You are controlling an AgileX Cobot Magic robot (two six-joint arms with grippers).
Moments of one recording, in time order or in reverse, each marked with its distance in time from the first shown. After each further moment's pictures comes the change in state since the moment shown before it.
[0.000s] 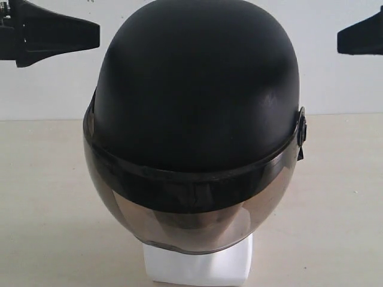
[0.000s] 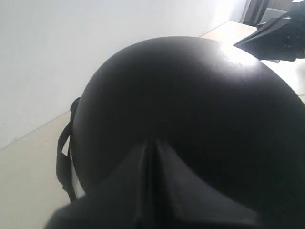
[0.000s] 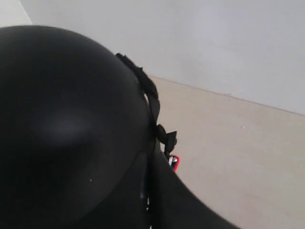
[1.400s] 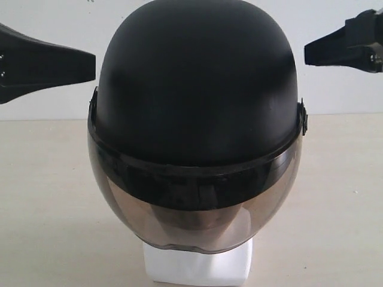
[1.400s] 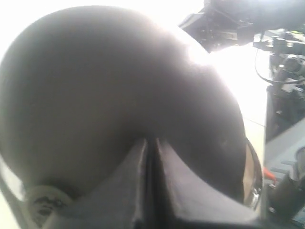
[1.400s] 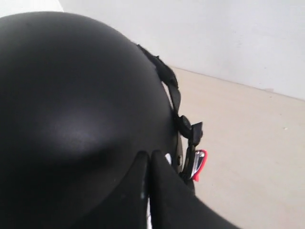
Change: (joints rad) left arm 0.004 -0.110 0.111 -0.006 -0.125 -0.051; right arm 0.039 0.107 0.000 0.144 0.012 -0.127
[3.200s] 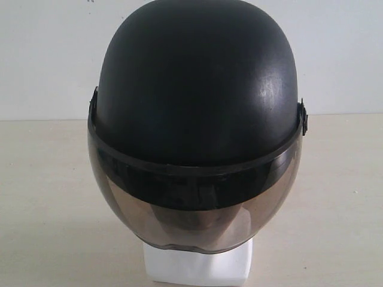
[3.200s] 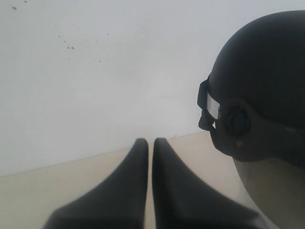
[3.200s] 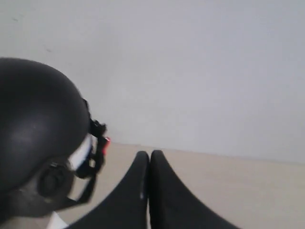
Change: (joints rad) left arm 0.078 -0.713 0.534 0.003 0.713 0.009; right arm 0.000 -0.809 0.394 -0.623 -0.365 0.627
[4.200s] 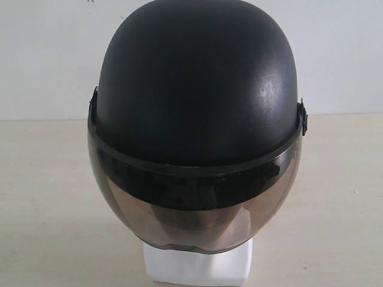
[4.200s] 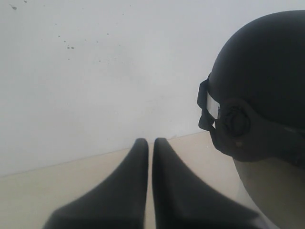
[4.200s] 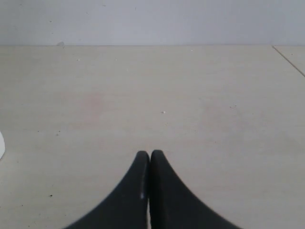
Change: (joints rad) left arm 0.000 0.000 0.000 0.000 0.002 0.000; right arm 0.000 -0.349 0.597 -0.573 -0.095 0.482
